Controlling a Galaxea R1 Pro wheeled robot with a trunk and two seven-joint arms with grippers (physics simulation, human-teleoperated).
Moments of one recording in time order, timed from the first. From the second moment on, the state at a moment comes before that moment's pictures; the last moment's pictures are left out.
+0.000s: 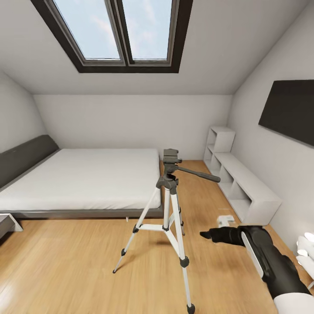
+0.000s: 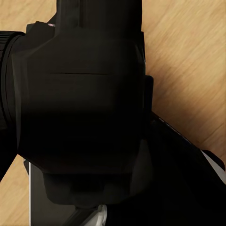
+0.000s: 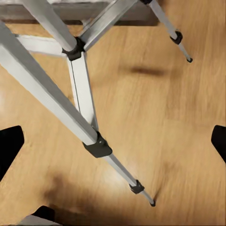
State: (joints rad) left arm -0.32 0.04 -0.70 0.00 1.37 0.09 0.07; right arm -0.49 -0.19 -0.02 -1.21 -0.01 0.90 0.54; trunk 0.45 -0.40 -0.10
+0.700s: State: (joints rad) left arm -0.32 0.05 -0.70 0.00 1.37 0.09 0.07; right arm -0.64 -0.13 0.01 -1.16 -0.03 0.92 0.59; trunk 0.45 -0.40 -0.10
